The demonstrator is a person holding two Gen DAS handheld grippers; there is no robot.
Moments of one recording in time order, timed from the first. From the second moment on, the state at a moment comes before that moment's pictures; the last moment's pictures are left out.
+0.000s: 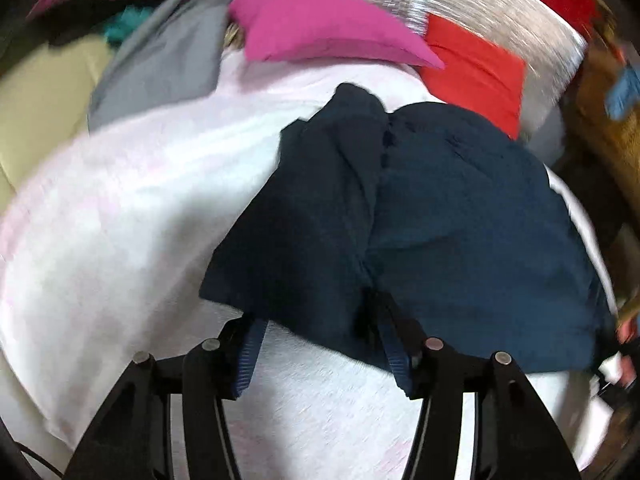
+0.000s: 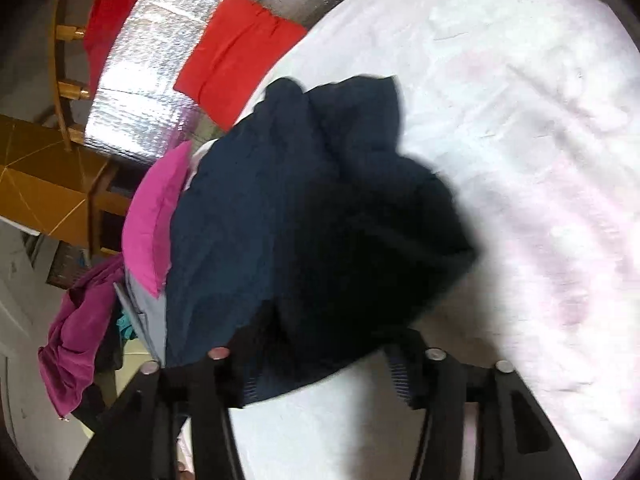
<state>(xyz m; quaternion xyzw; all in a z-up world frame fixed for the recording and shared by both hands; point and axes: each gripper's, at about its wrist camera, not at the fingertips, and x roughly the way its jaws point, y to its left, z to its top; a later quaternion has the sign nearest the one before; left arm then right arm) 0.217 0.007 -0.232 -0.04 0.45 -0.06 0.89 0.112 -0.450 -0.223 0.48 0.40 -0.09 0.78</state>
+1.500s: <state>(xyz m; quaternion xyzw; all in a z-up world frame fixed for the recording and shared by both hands) 0.174 -0.025 -0.205 0.08 0.35 -0.05 0.93 0.072 -0.468 -0.167 0.38 0.34 -0.19 0.84</state>
